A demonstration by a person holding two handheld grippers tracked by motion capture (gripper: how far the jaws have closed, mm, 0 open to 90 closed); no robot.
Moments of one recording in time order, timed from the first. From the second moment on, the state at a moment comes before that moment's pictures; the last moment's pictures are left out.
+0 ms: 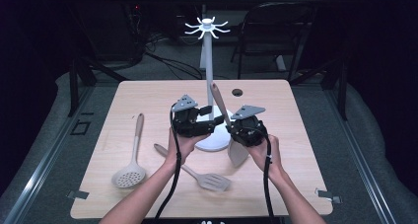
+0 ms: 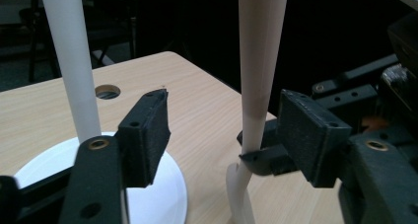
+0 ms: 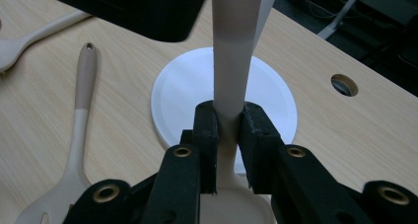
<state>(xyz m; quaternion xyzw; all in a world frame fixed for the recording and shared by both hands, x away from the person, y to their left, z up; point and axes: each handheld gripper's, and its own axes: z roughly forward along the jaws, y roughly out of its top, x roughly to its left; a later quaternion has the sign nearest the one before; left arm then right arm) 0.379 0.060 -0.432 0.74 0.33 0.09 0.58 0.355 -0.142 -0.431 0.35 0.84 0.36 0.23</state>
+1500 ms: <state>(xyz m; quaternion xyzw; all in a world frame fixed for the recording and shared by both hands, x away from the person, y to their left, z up) 0.387 0.051 -0.429 0.73 0.30 0.07 0.62 0.343 -0.175 -0.442 0.36 0.82 0.38 0.21</state>
